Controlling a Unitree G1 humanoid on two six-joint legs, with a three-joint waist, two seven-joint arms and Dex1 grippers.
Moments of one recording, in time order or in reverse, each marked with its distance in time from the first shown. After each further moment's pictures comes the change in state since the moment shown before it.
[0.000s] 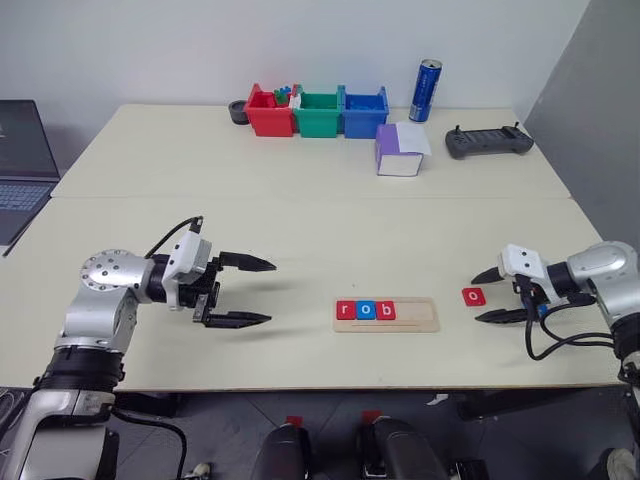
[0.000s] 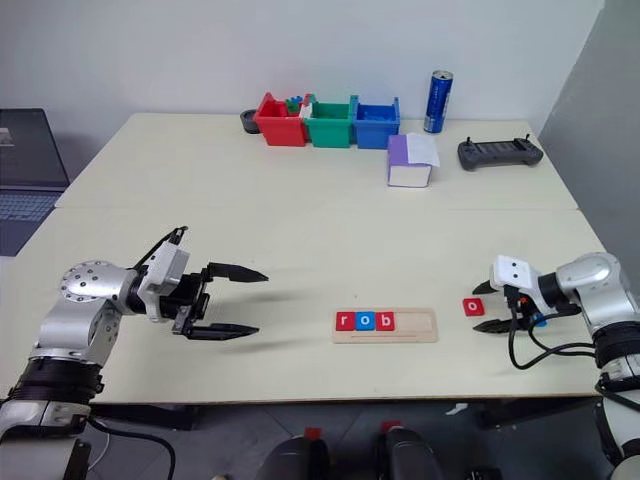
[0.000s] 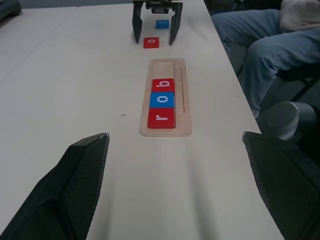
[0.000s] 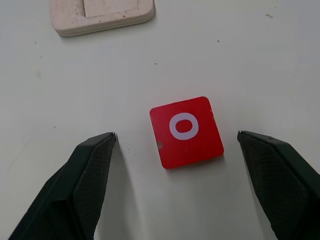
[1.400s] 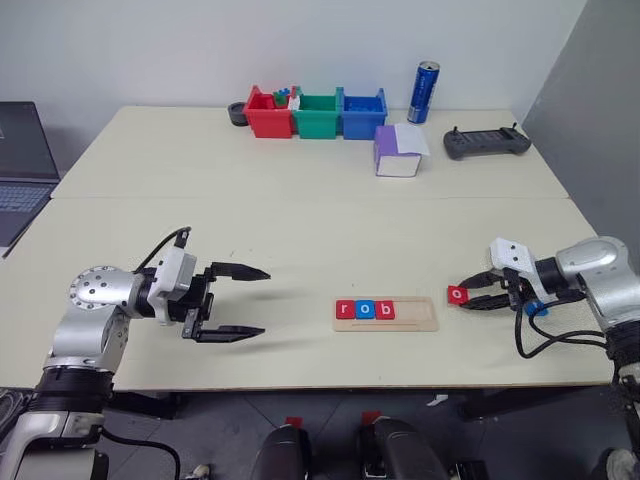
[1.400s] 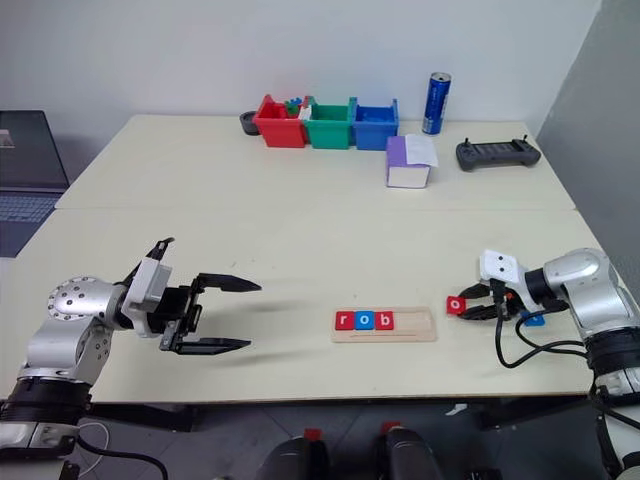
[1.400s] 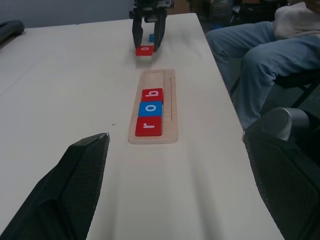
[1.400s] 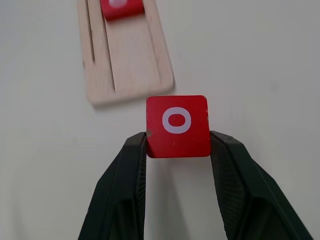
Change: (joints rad) left arm 0.102 0.011 0.028 -0.033 -0.077 -0.078 -0.003; right arm 0.125 0.020 -0.090 -0.534 0.104 0.432 -0.047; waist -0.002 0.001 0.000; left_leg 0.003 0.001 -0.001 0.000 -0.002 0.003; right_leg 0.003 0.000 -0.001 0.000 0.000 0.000
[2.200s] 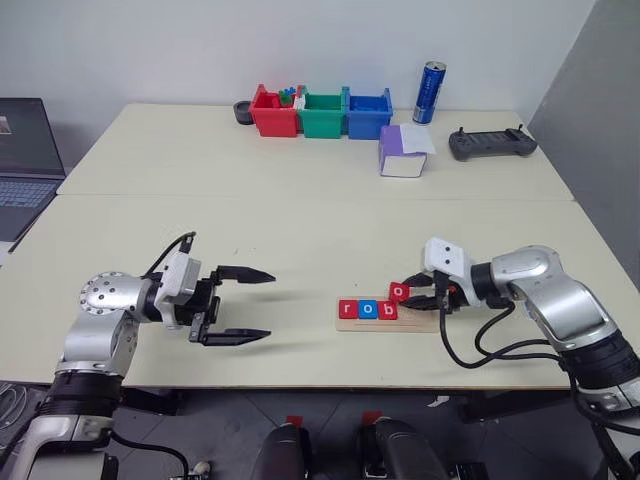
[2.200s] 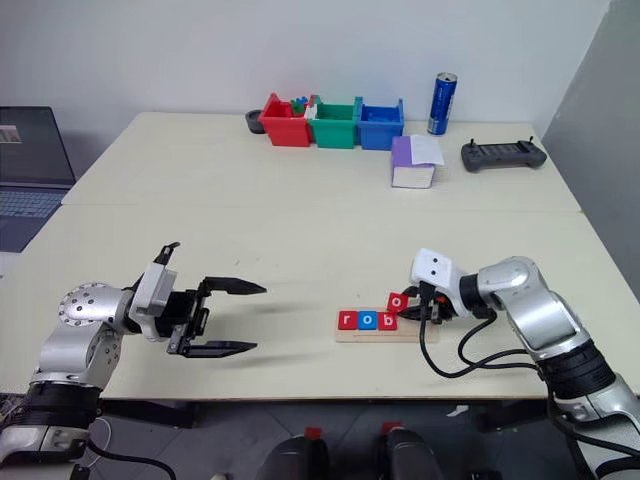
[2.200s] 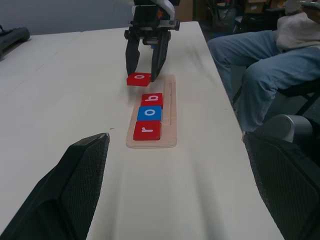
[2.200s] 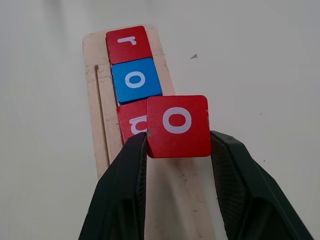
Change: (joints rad) left arm 0.003 -0.048 0.007 0.001 0.007 -0.014 0.000; right arm 0.026 0.116 0.160 -0.331 0.001 0.320 -0.272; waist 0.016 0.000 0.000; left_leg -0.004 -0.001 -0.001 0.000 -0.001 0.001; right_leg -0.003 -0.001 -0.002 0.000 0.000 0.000
